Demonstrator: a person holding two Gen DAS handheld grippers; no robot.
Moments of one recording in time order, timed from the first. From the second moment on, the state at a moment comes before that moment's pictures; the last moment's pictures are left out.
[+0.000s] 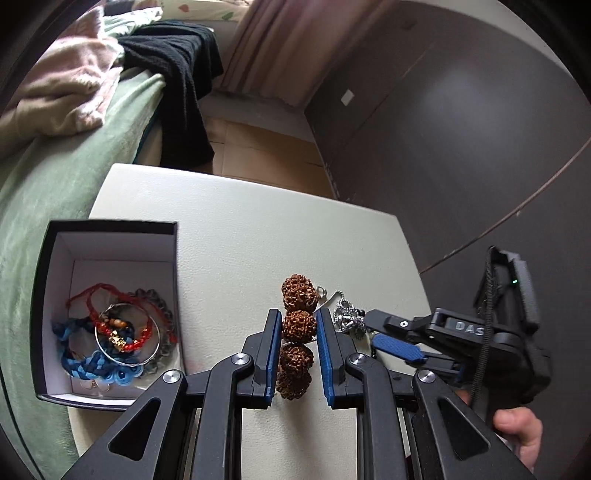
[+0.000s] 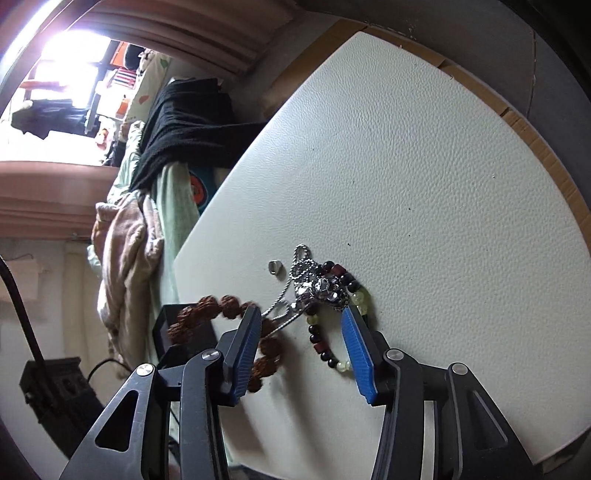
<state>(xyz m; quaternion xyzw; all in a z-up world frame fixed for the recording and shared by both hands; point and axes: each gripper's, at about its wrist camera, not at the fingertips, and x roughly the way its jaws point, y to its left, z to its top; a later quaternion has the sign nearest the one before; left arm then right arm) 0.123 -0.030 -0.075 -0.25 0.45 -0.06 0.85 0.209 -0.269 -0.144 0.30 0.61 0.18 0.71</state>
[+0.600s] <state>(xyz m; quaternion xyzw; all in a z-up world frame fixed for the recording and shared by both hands) 0.108 0.004 -0.062 -0.28 0.44 -0.07 0.85 0.202 -0.204 -0.128 0.03 0.57 0.08 0.82</state>
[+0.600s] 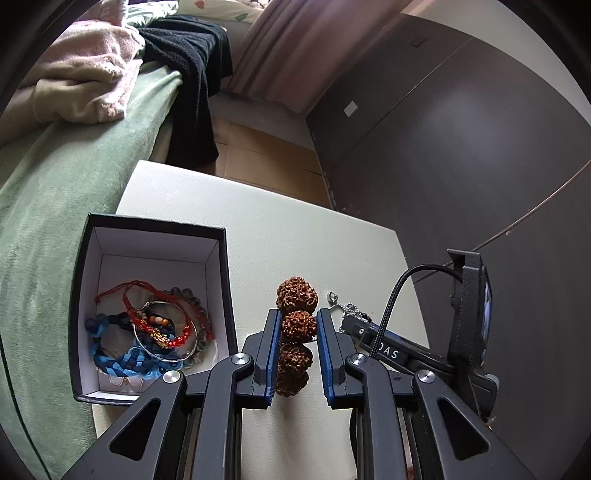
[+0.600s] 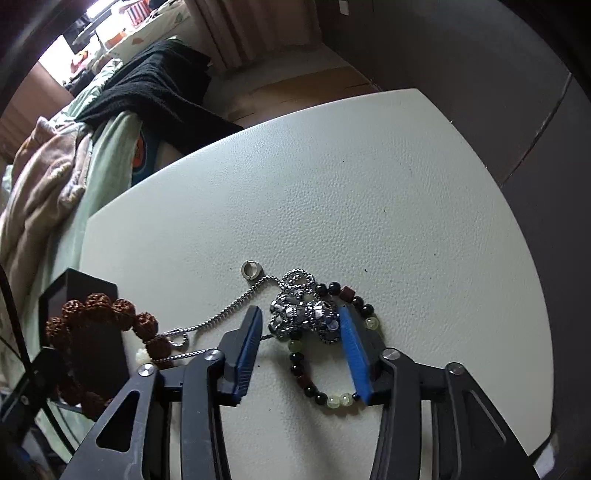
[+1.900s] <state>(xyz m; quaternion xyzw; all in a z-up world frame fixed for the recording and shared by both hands) 0.061 0.088 -0.012 -0.32 0.35 -0.01 0.88 0.135 -0.194 0.025 0.18 0.39 0.29 0.86</state>
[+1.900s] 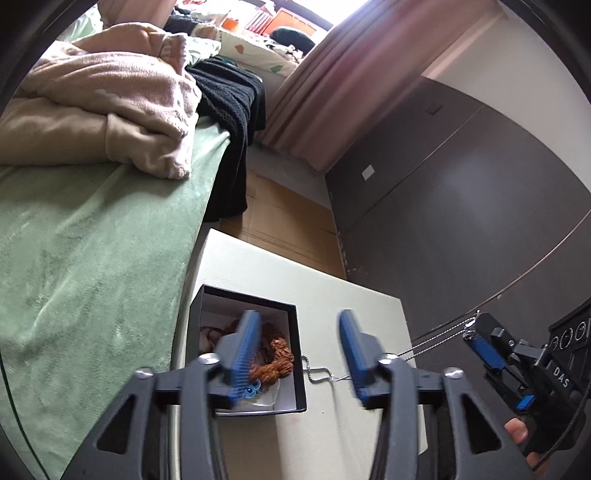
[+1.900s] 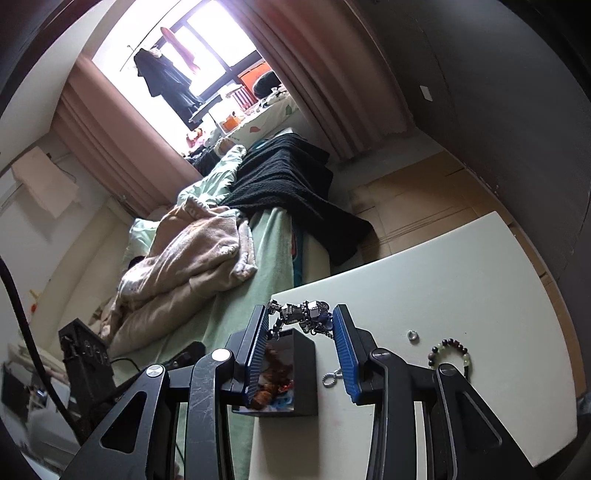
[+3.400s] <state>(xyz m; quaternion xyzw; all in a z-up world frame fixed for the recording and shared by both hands) 0.017 0.165 0.000 -0.38 0.30 0.05 0.88 0.111 -0.079 0.089 0.05 0.39 0.31 0.87</state>
